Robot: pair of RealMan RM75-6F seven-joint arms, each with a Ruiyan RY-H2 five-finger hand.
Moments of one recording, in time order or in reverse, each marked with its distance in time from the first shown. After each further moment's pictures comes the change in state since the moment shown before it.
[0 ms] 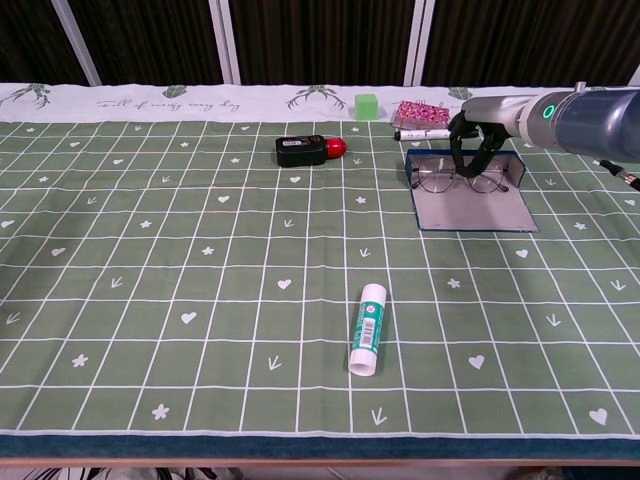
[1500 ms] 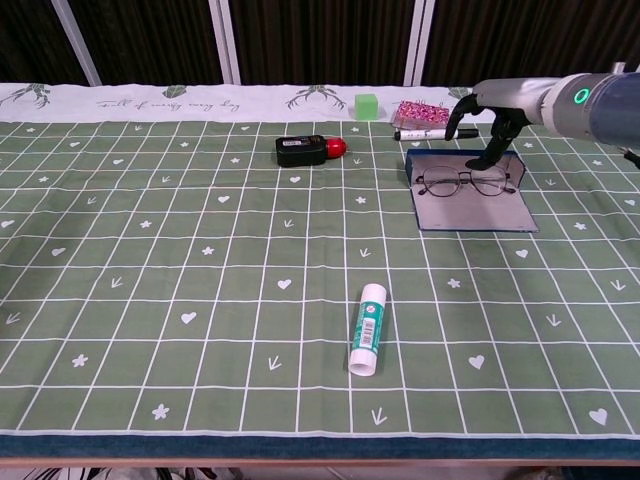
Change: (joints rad) left arm -0.001 -0.002 0.003 -0.002 0.003 -0.003 0.008; right arm -0.063 0.185 -0.038 -0.378 0.038 0.187 -0.050
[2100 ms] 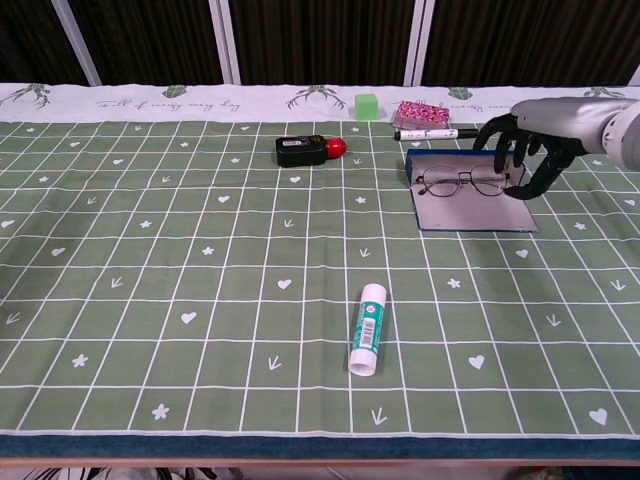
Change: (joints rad) left arm 0.003 -0.002 0.004 -0.010 0.006 0.006 0.009; right arm -0.128 0.122 -0.090 -0.308 -0.070 0.214 -0.087
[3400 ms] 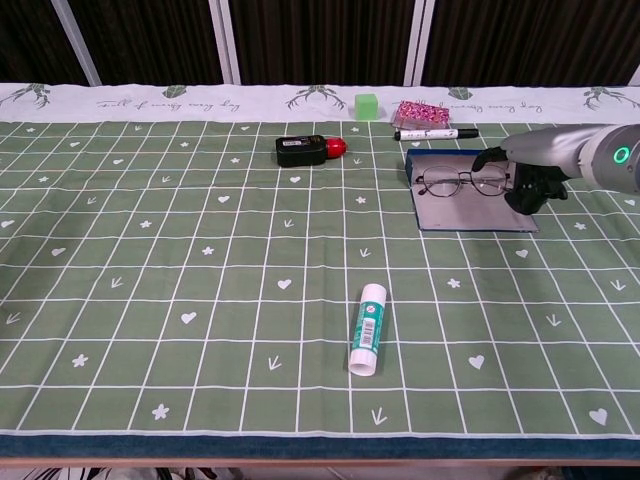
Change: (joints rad) left arm -0.002 0.001 -0.004 -0.004 -0.017 -0.011 0.003; right arm 0.088 -0.067 -0.036 0.082 0.239 -0.060 -0.209
